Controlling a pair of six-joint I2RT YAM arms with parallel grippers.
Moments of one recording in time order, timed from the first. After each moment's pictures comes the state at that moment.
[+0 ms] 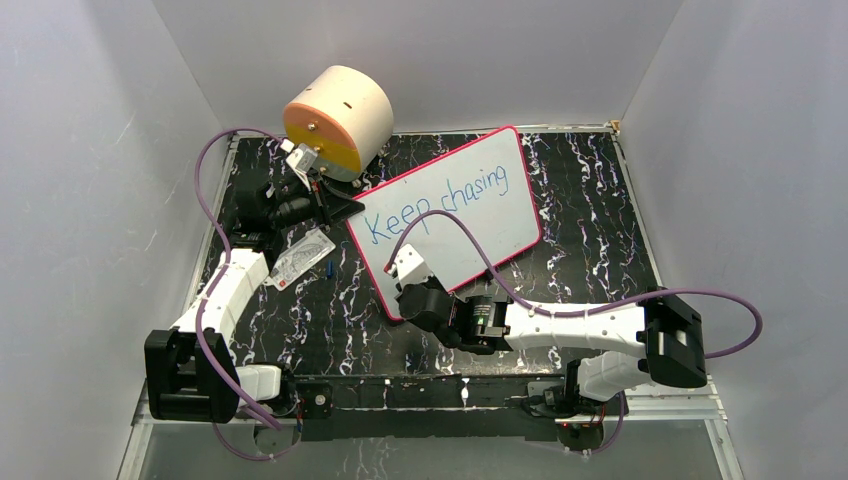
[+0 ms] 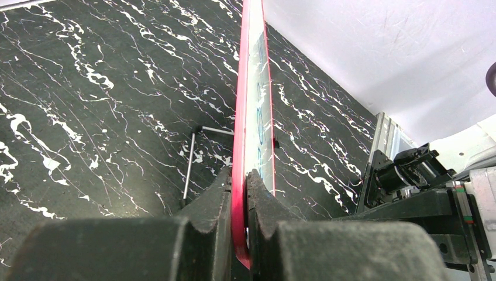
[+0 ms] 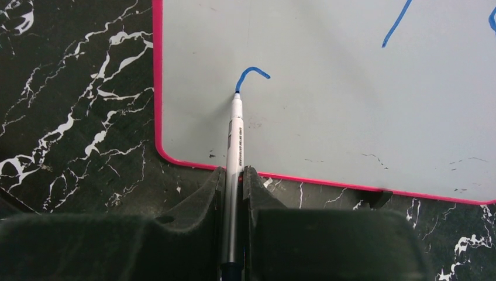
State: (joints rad) left arm -0.07 1.25 0.84 0.19 0.99 -0.27; right arm 1.39 1.38 0.96 -0.26 0.68 0.26
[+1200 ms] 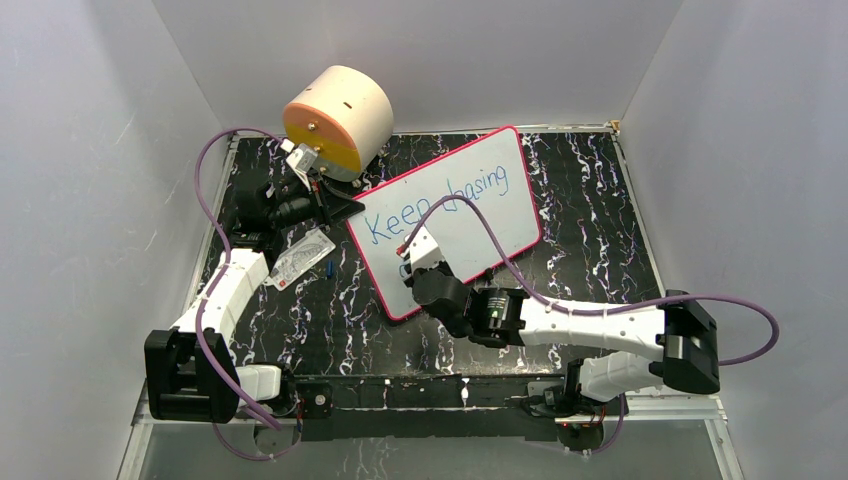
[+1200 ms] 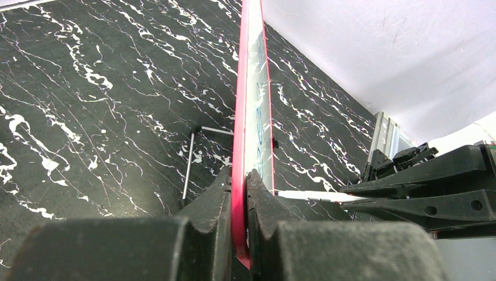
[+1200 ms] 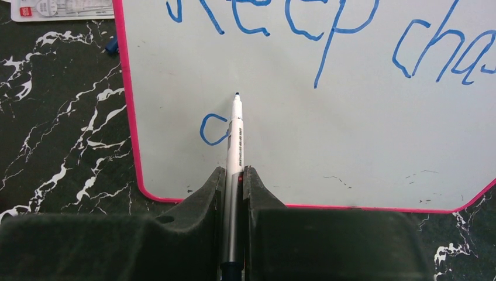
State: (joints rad) left arm -0.07 1.25 0.84 0.19 0.99 -0.27; right arm 1.35 1.31 0.95 -0.18 0.74 0.20
